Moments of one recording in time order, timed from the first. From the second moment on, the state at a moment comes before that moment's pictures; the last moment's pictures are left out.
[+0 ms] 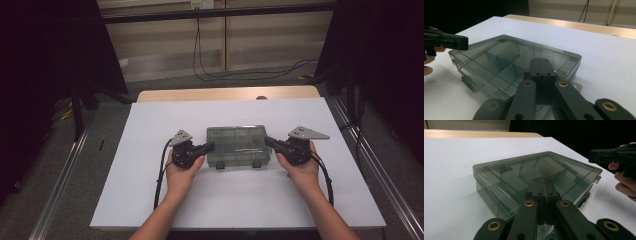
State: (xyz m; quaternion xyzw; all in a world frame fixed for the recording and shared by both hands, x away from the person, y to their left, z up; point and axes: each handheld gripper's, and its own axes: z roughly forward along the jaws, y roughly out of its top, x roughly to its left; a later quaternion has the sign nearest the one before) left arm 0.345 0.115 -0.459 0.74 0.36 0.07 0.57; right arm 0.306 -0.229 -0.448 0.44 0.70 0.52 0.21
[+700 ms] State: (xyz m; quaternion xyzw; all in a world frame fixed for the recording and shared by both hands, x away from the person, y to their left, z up) left arm 0.331 0.121 -0.468 0.74 0.37 0.07 0.56; right arm 0.294 -0.224 -0.462 0.44 0.70 0.52 0.21
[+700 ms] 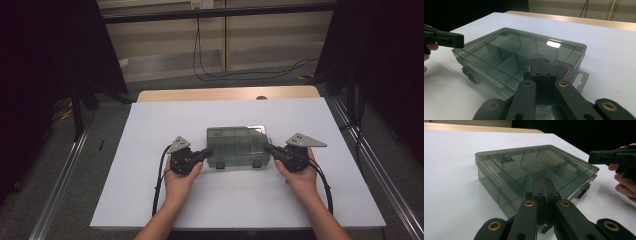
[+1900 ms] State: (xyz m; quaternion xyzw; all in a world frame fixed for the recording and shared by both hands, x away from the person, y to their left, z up) left arm 0.325 0.120 -0.478 0.74 0.37 0.08 0.55; right arm 0.290 -0.224 -0.478 0.45 0.70 0.51 0.21
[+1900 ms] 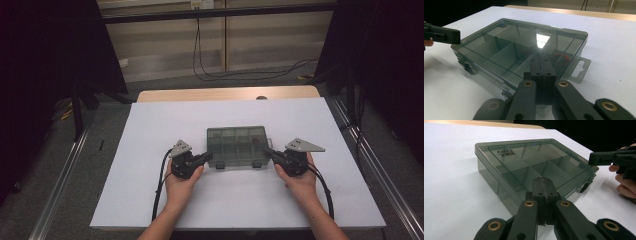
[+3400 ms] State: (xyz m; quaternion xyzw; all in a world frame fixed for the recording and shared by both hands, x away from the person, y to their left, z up) left arm 0.326 0.119 -0.477 0.74 0.37 0.09 0.55; right arm 0.264 -0.278 -0.458 0.46 0.67 0.52 0.26
